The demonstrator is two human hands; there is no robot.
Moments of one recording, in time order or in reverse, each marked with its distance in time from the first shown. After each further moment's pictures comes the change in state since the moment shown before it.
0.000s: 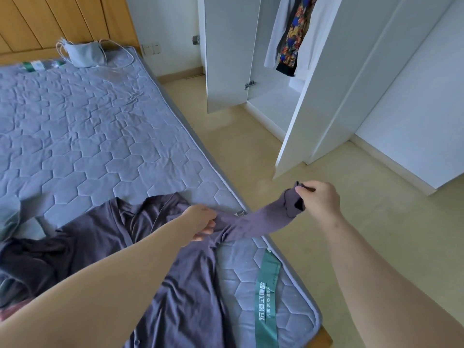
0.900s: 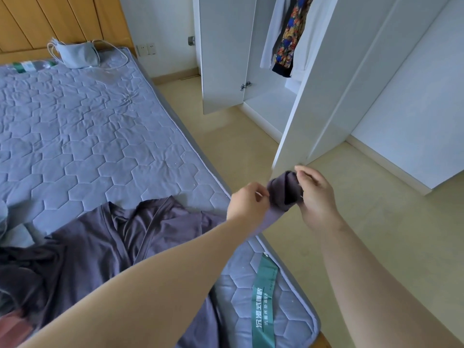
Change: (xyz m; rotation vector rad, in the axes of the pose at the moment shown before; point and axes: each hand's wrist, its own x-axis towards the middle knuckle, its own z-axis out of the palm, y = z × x) left_hand 0.001 0.052 0.084 0.206 0.183 0.591; right_hand 0.001 -0.019 0.005 0.853 -0.056 0.061
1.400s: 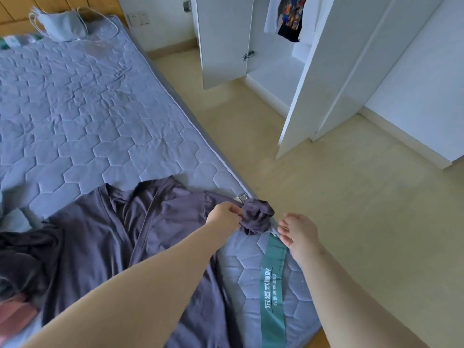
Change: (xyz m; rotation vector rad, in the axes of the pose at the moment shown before) left_hand 0.008 -0.116 0.019 -0.153 -0.189 -0.454; right_hand -0.026 0.129 -0.017 -0.072 0.152 0.579
